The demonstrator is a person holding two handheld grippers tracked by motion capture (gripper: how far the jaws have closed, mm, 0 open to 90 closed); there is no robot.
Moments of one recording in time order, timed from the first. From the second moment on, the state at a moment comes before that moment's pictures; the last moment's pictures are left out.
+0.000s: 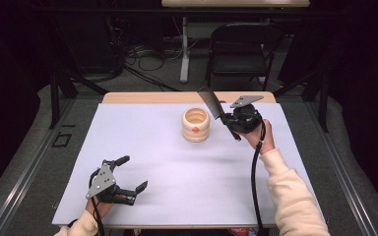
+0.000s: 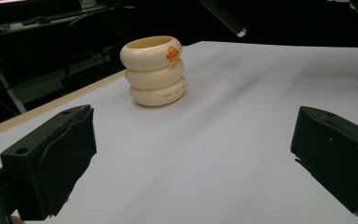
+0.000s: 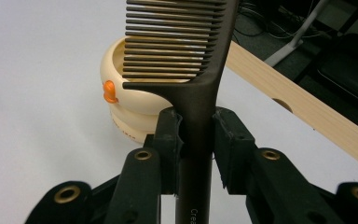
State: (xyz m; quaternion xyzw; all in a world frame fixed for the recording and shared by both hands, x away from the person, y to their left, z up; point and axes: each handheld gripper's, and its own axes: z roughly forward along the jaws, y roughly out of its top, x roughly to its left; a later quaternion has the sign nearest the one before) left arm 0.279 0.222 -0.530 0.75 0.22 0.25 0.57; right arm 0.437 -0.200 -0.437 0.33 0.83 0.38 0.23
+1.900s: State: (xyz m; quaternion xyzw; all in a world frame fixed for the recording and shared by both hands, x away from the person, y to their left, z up) left arm 0.279 0.222 -0.529 0.75 0.22 0.25 0.57; right arm 0.446 -0.176 -0.416 0.32 0.81 0.43 0.24
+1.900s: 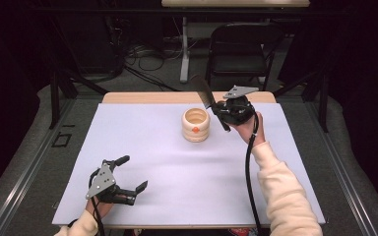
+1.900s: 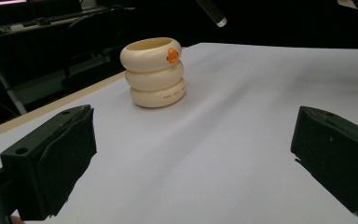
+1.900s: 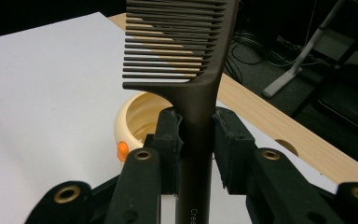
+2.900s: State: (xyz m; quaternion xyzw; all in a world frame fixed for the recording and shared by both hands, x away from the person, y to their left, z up) left arm 0.279 0.222 -0.529 0.75 0.22 0.25 0.58; right arm 0.453 -0.161 -0.403 0.31 0.80 0.45 0.25
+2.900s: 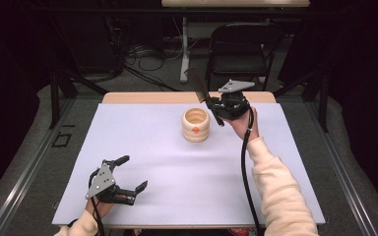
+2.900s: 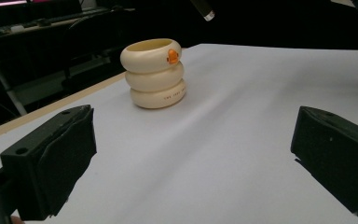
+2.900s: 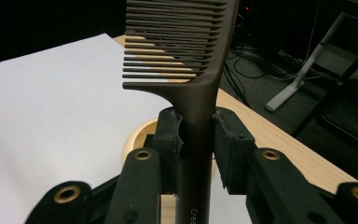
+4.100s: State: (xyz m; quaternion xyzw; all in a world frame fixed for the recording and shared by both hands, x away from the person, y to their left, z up) left arm 0.279 0.223 -0.529 0.75 0.22 0.25 0.58; right arm 0.463 -0.150 -0.387 0.30 0.79 0.47 0.25
